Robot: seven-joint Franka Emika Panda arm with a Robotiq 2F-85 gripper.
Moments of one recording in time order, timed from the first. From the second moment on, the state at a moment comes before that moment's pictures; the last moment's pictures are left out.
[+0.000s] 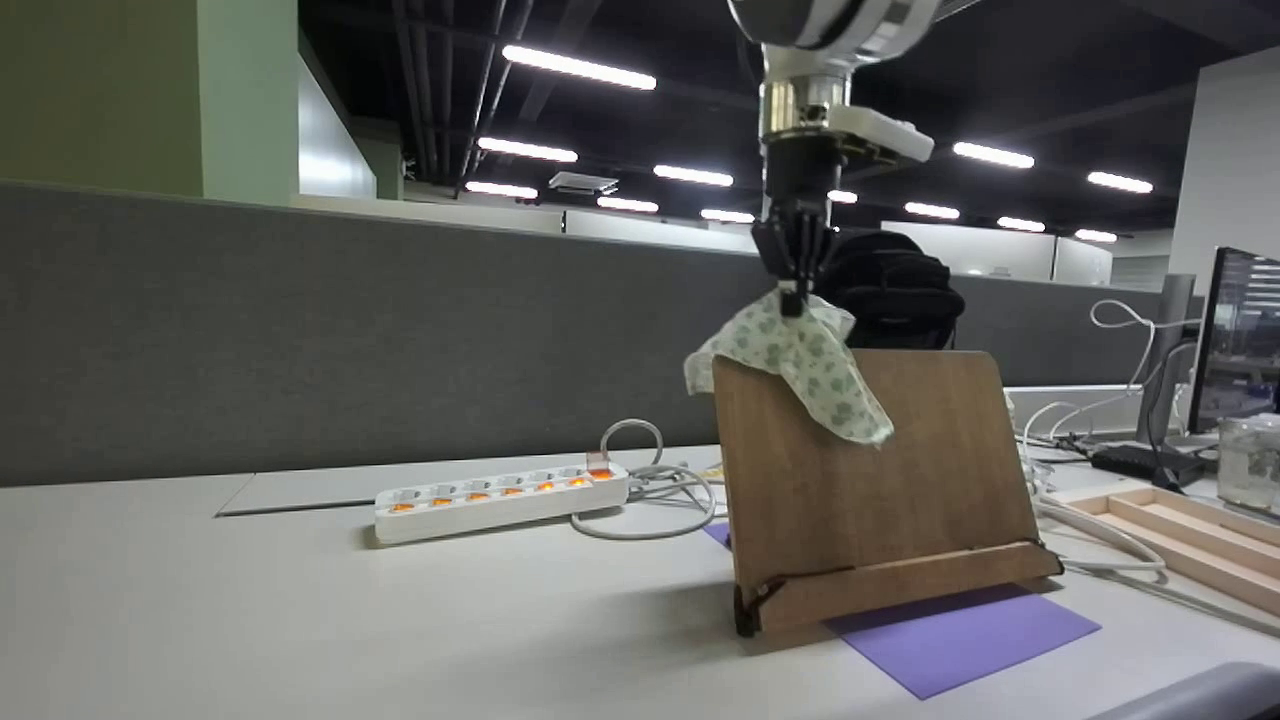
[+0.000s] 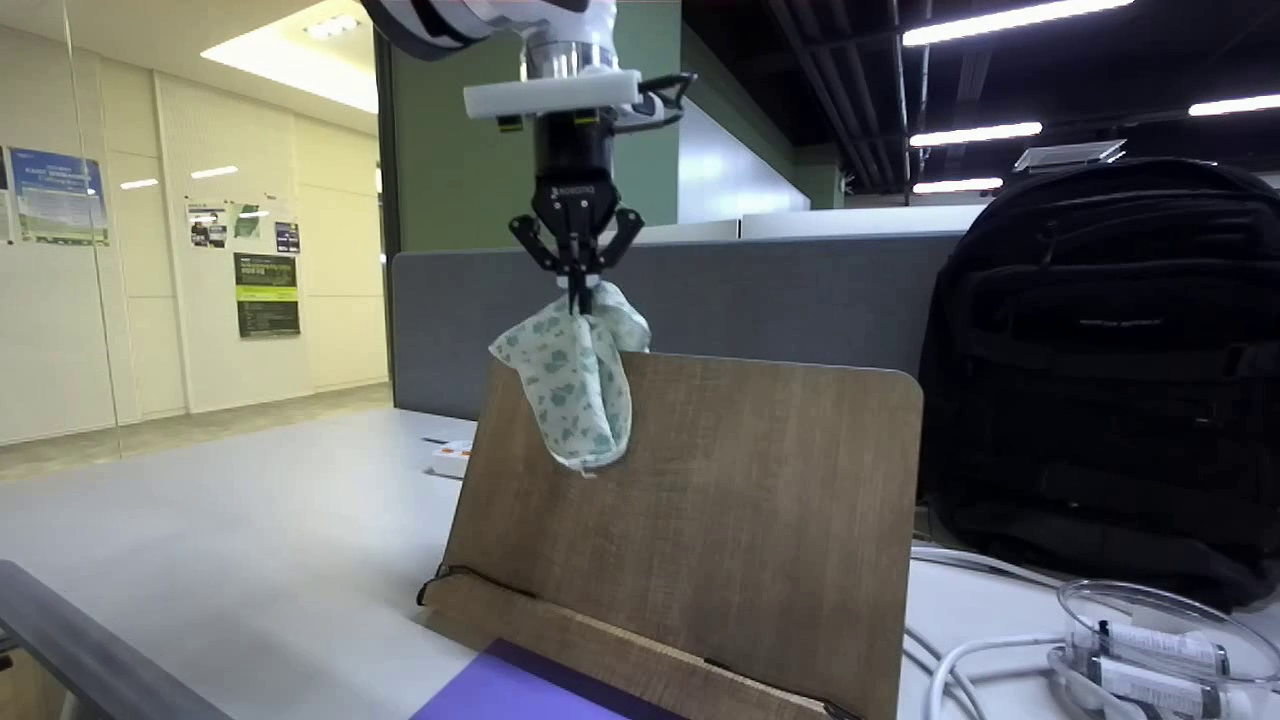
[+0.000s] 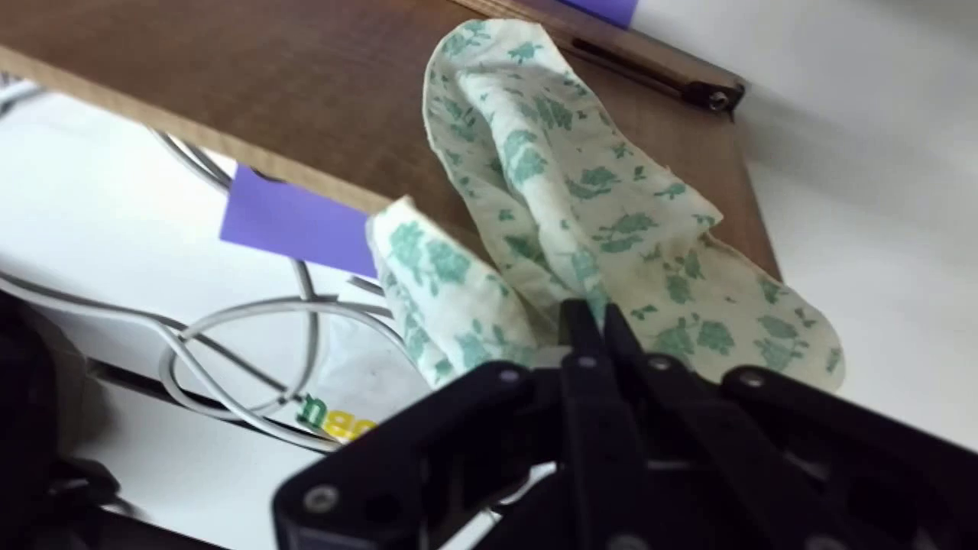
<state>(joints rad) -0.03 -0.05 -0.03 -2.23 -0.06 2.20 -0.37</state>
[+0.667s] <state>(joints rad) 0.18 0.17 0.17 -2.03 -0.07 2.07 -0.26</state>
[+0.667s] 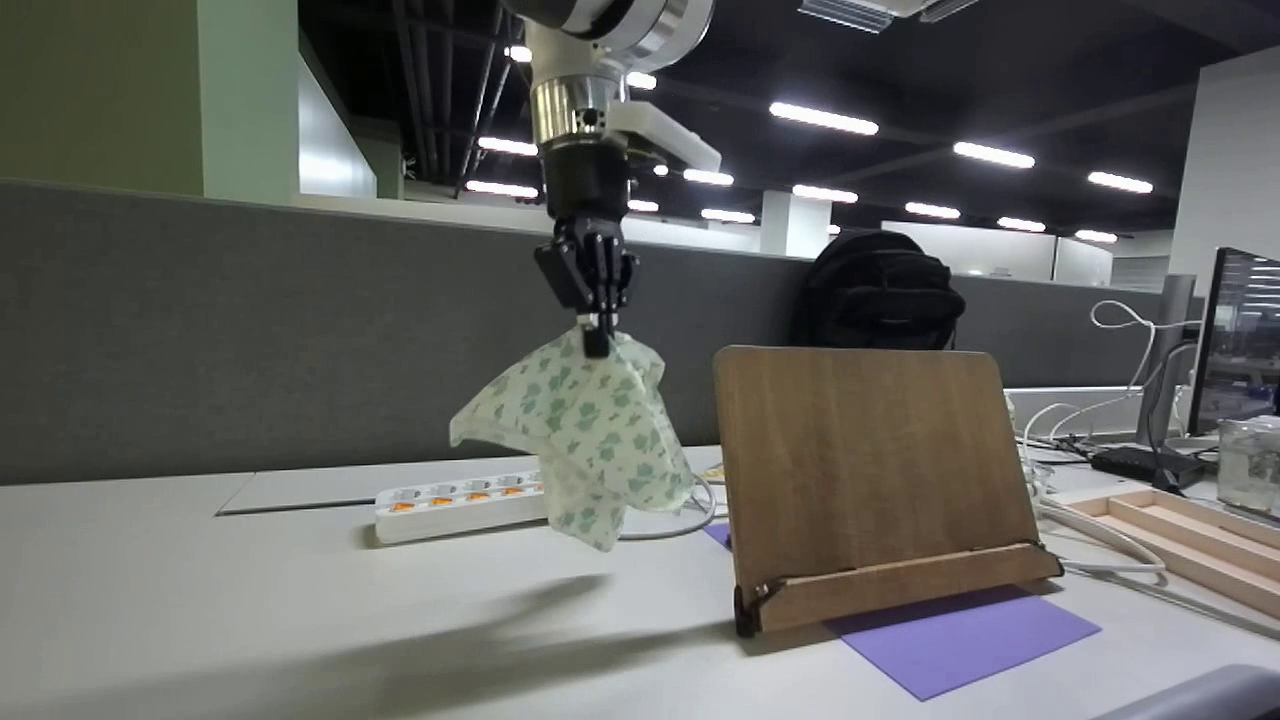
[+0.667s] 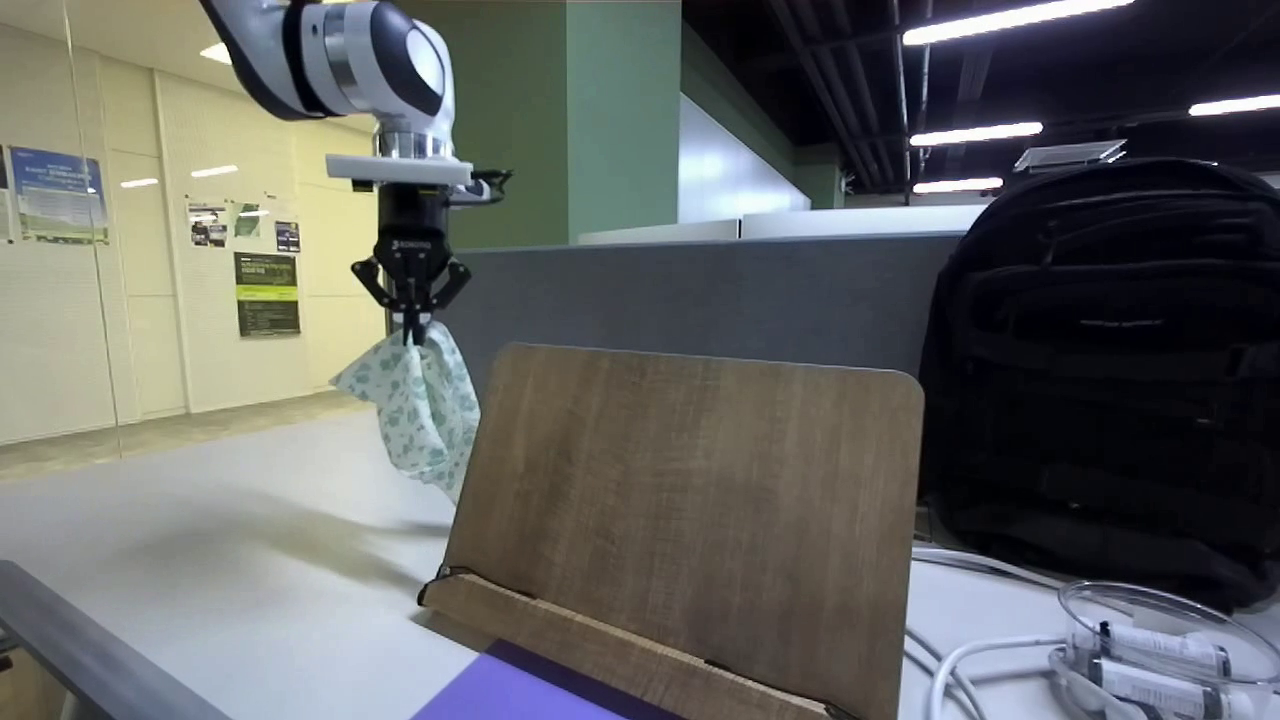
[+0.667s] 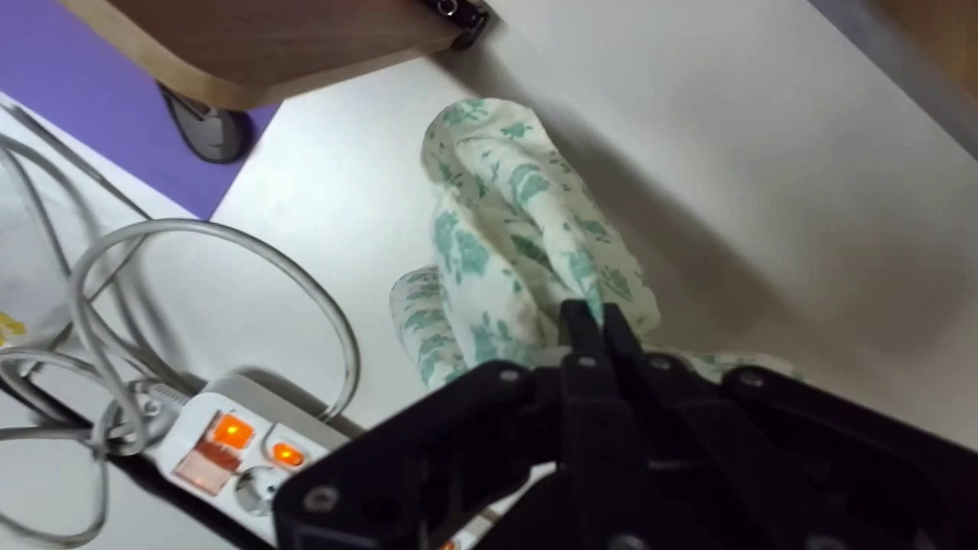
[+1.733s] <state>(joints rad) 0.34 0.42 0.20 -1.99 -0.20 2.01 -0.03</state>
